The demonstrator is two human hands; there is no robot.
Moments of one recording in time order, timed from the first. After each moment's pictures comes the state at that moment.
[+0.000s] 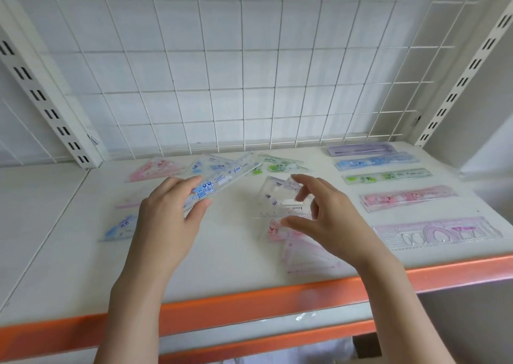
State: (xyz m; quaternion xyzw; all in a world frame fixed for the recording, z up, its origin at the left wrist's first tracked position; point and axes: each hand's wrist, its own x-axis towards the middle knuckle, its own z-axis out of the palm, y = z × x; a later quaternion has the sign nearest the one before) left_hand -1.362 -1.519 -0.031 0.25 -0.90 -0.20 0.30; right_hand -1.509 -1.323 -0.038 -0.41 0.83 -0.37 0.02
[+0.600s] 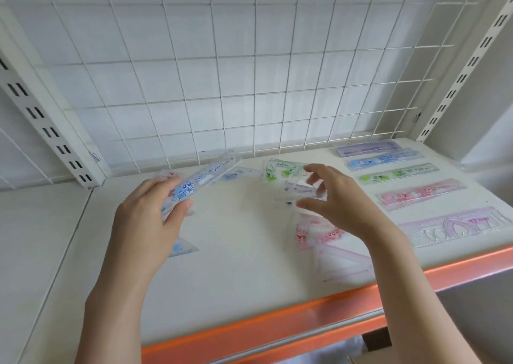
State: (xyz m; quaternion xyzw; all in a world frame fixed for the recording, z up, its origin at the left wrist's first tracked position) left_hand -1.347 -1.588 -0.025 0.22 -0.90 -0.21 0.30; right_hand -1.527 -1.364 -0.033 -0.35 0.88 -0.31 0.01
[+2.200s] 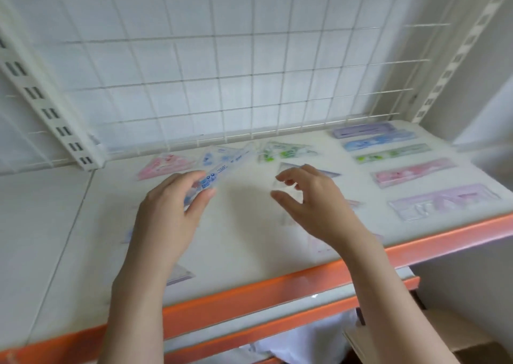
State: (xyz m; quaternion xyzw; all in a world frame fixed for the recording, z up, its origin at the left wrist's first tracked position) left_hand -1.340 -1.564 -0.030 0.20 -0.91 -0.24 0.27; right_hand -1.463 -1.382 -0.033 -0.35 0.88 -0.32 -0.02
